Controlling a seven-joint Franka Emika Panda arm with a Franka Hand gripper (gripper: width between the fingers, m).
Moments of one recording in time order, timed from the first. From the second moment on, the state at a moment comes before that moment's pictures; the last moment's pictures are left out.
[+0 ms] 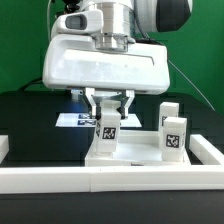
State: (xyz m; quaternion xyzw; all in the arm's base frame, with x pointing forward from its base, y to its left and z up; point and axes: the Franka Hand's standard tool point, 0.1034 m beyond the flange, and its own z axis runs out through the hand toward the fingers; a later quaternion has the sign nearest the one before) arm 0.604 -0.026 0.089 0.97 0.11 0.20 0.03
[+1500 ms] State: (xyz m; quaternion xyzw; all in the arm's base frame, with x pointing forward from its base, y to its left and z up) arm 0.597 -0.020 0.099 0.99 0.09 0.13 -0.01
